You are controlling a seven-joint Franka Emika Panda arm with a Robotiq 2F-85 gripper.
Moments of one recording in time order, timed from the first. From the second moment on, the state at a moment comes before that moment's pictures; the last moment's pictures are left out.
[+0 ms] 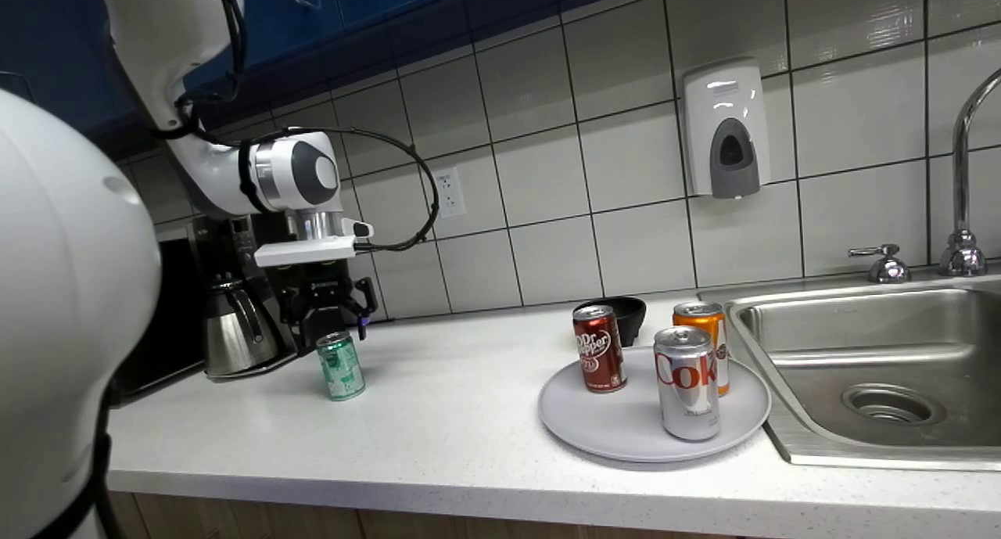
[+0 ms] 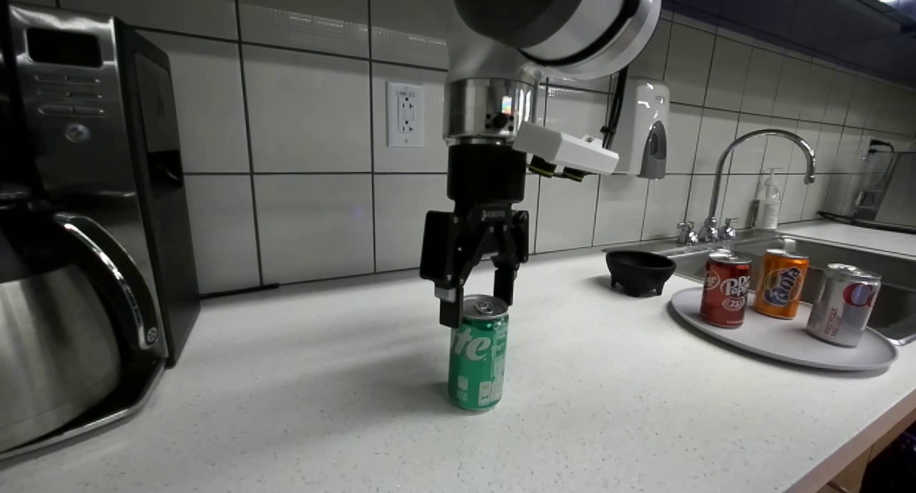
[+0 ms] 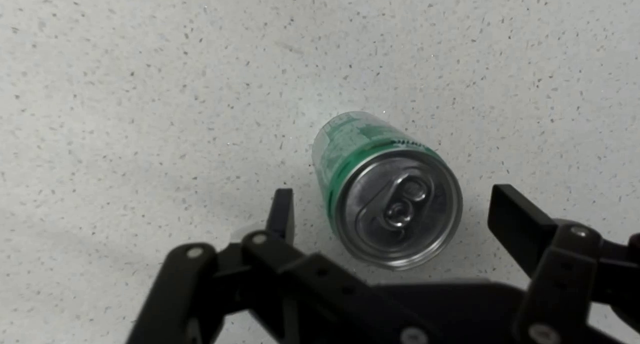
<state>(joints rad) 0.23 0.22 0.22 -2.15 0.05 2.32 -0.12</state>
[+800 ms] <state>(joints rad) 0.23 0.26 0.22 -2.12 0.05 2.31 -0.14</state>
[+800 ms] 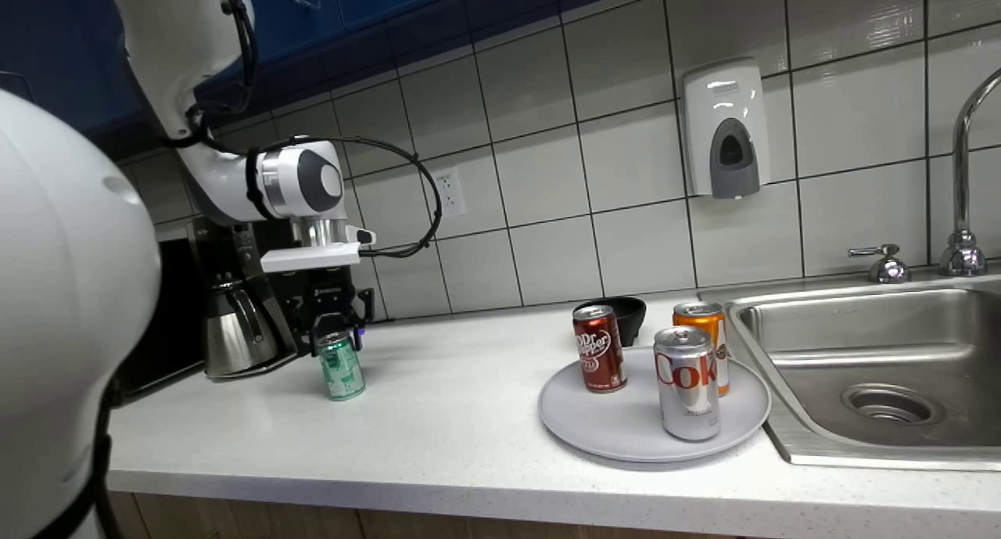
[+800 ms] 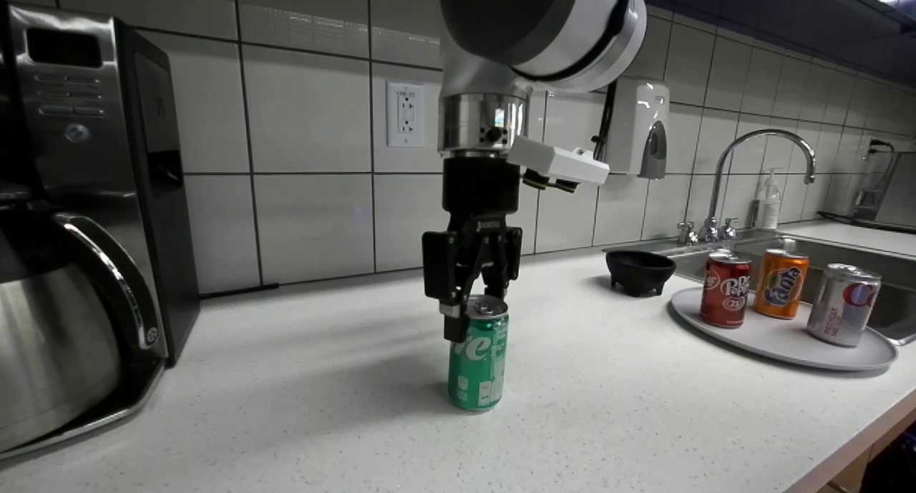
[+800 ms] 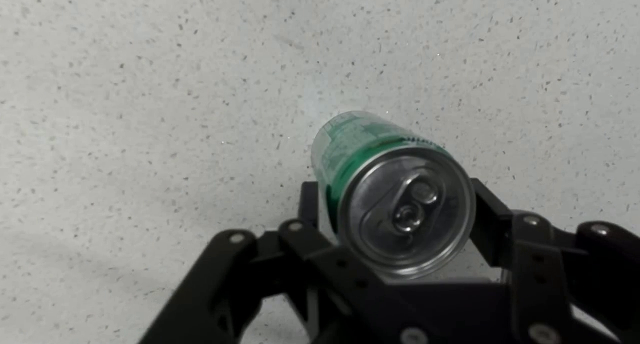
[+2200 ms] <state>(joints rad) 0.21 0.13 0.18 -2.16 0.05 2.31 -0.14</state>
